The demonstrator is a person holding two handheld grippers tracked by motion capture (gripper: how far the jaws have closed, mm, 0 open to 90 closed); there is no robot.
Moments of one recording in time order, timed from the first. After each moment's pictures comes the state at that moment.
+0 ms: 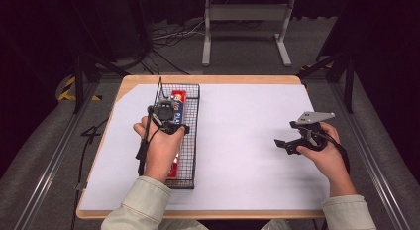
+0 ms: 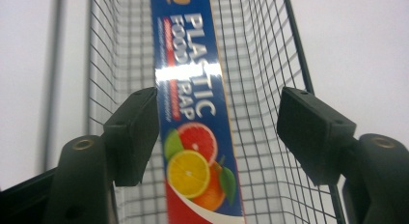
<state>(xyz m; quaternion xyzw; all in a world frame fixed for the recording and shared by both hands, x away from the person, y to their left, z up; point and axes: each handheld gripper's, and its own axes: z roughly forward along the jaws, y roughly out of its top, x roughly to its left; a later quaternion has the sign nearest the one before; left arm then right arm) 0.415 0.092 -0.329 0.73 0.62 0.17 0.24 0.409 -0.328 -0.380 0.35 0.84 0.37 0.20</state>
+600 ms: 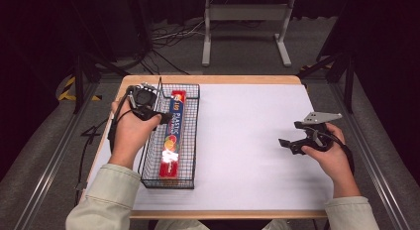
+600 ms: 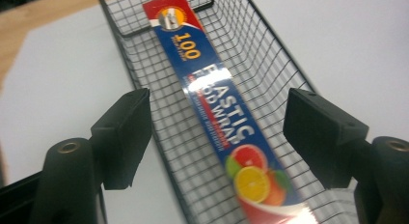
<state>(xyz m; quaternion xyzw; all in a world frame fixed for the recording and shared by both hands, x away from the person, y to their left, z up) 0.433 0.159 -0.295 0.81 0.47 0.17 0.29 0.405 -0.342 -0.380 0.36 0.83 0.39 0.19</state>
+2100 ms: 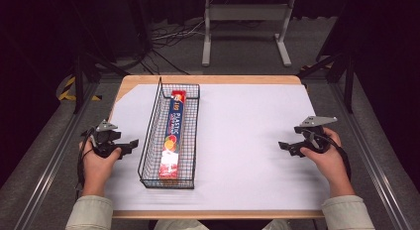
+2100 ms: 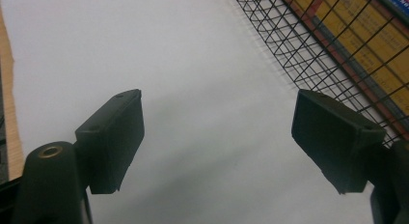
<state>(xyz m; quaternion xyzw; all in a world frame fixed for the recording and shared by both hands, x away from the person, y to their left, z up) 0.414 0.280 -0.434 0.78 0.50 0.17 0.35 0.415 -0.349 -0.410 0.40 0.82 0.37 0.17</state>
